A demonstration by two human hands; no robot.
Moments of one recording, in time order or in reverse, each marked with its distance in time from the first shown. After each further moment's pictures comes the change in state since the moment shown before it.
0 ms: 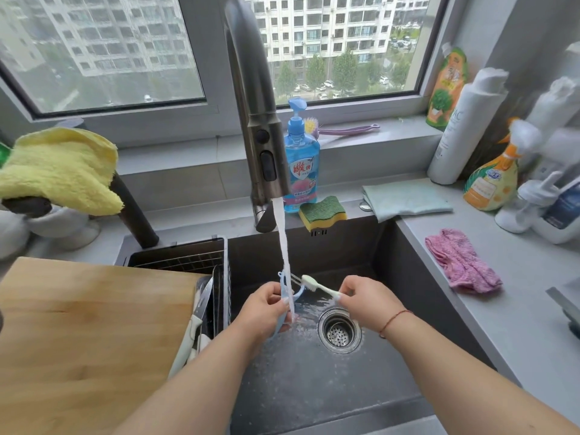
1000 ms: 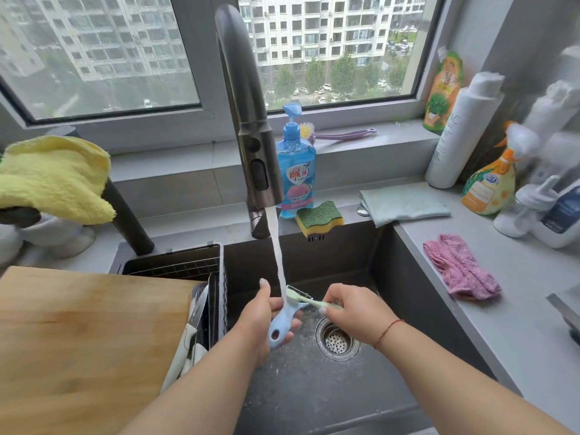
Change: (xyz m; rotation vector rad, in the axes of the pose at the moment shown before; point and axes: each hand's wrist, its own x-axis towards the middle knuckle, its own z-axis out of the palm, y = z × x) left_hand 0.011 0.007 0.010 -0.440 -0.007 -0.359; right_hand -0.004 -0.006 0.001 -0.113 0.016 -0.174
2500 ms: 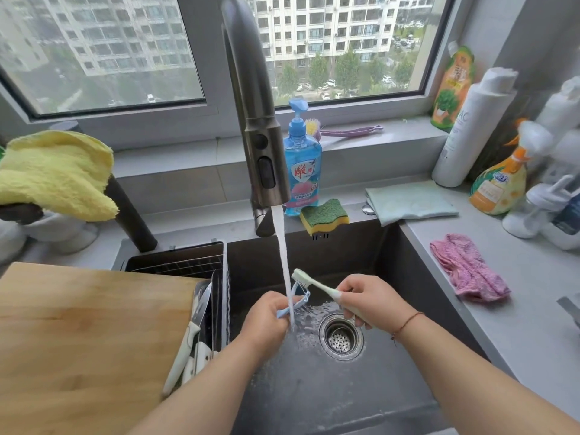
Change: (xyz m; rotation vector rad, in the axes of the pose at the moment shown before) left_hand 0.016 -0.017 -0.015 0.808 0.055 0.609; right_hand 0.014 0.018 -0.007 0.520 -0.073 0.133
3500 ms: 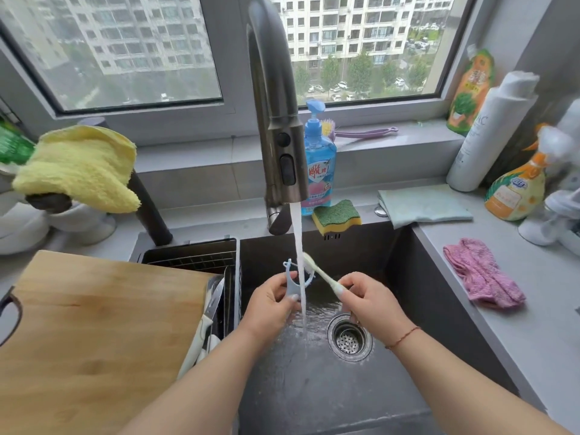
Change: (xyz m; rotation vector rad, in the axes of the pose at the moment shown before) left_hand -0.011 0.018 -0.018 -0.453 0.060 -0.044; right_hand -0.005 -0.001 0.026 0.034 0.132 -0.160
